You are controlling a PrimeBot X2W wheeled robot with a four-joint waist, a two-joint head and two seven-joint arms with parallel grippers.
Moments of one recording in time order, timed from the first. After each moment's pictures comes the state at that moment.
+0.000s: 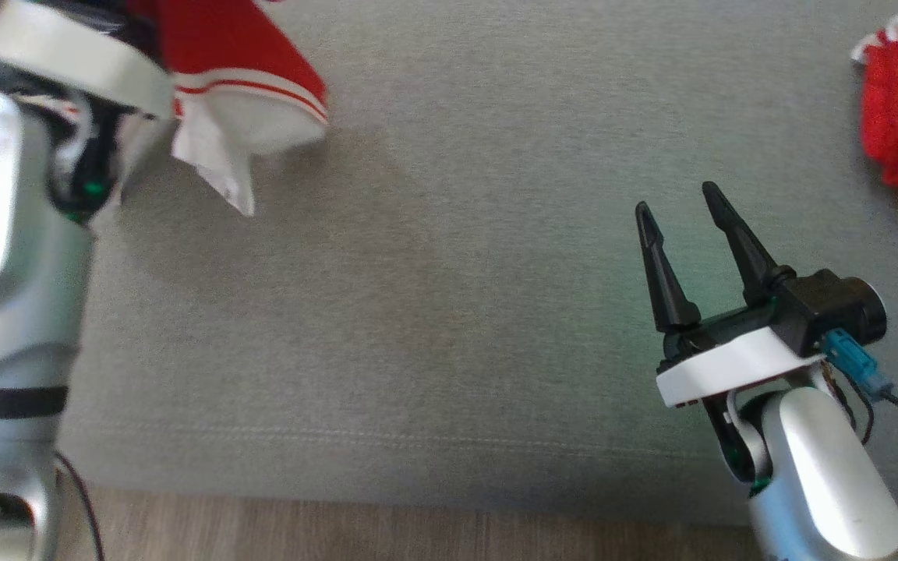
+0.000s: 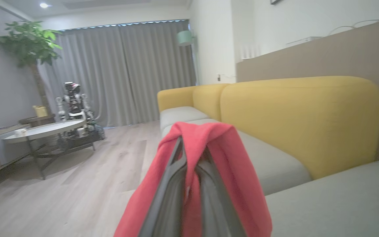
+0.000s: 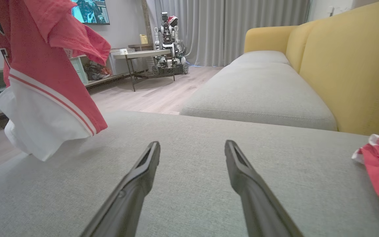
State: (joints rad) left arm -0.90 0.31 -0.33 0.45 -0.35 -0.12 -0.23; right arm -0.25 -0.07 0.13 0.14 0.11 0.13 -0.23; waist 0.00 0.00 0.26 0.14
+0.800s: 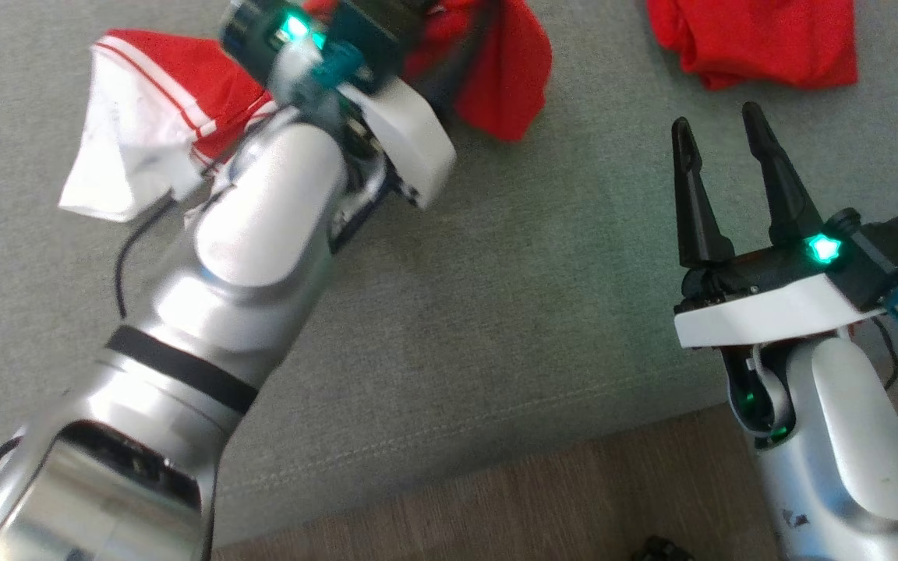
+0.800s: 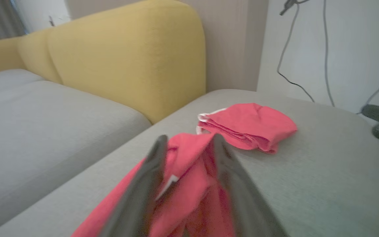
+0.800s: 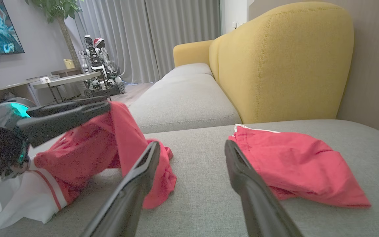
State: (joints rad) left arm -1.03 0.04 -0.71 0.72 -0.28 -0.12 -0.24; right arm -0.34 -0.06 0.11 0.08 0.25 0.13 -0.26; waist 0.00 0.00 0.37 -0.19
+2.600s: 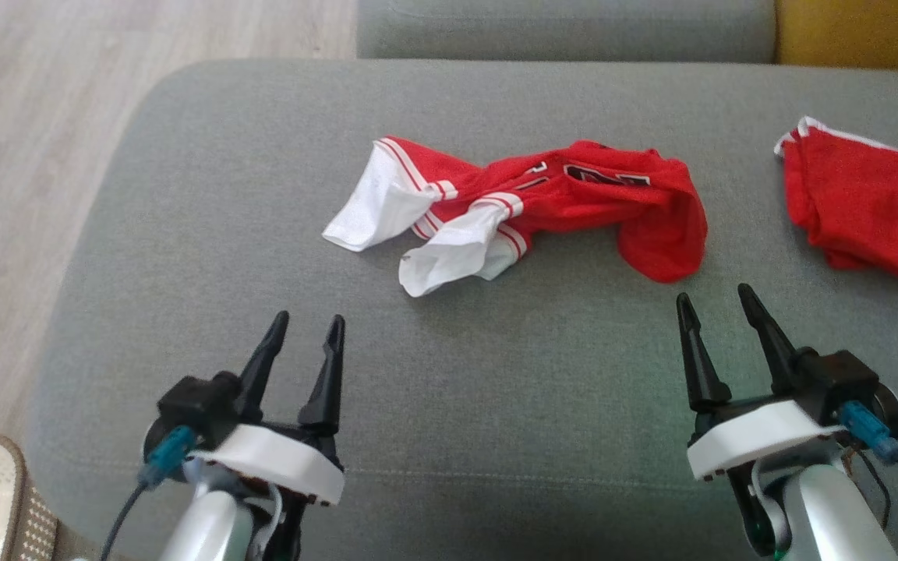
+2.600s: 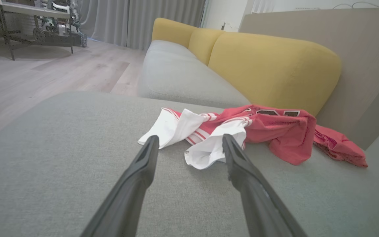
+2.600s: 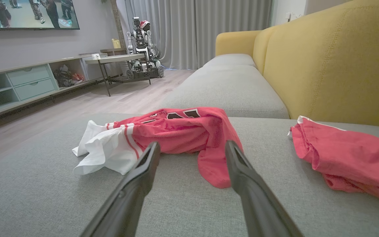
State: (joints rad) left arm -0.09 0.05 -0.28 0.25 -0.30 -0.07 -0.26; right arm -0.10 -0.05 0.03 0.24 0.12 0.13 -0.26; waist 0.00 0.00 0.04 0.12
